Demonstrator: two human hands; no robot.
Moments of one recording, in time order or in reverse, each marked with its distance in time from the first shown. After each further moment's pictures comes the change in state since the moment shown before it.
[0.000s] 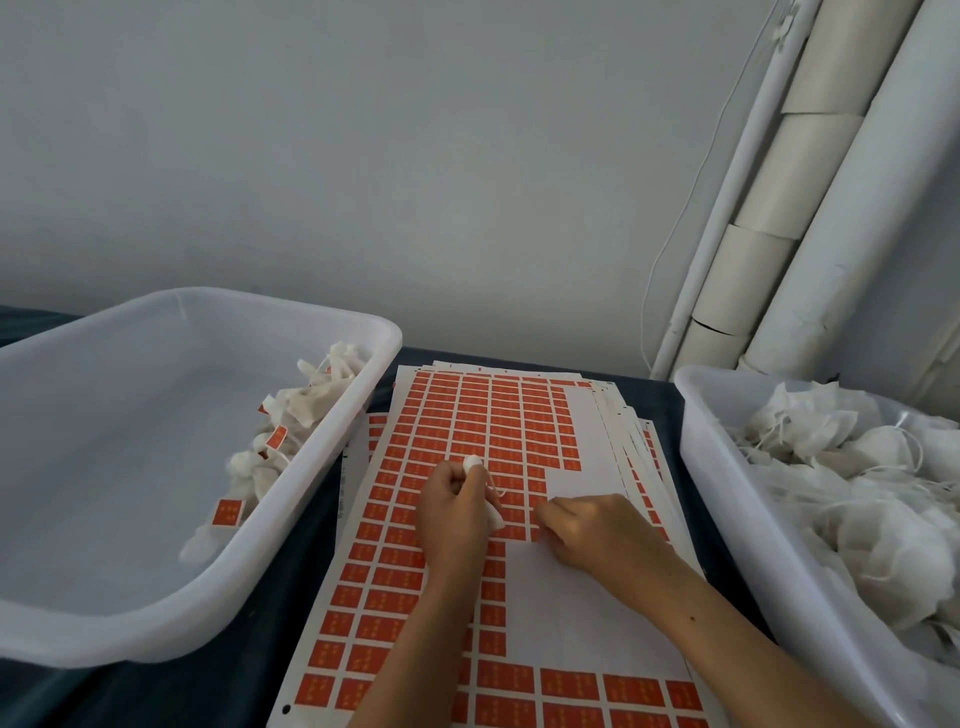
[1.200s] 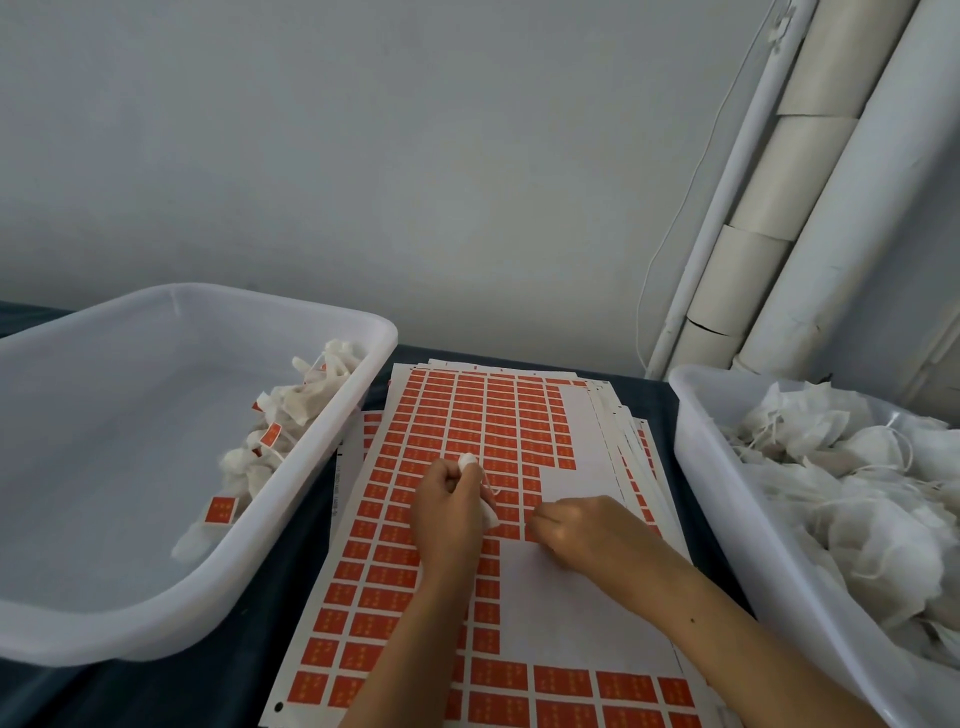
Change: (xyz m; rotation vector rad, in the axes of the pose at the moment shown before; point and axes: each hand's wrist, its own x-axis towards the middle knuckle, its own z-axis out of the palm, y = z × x) left_hand -0.001 0.003 -0.001 0.007 -0.009 0.003; right_hand 0.002 -0.002 -0.011 -0.006 -0.401 -0.012
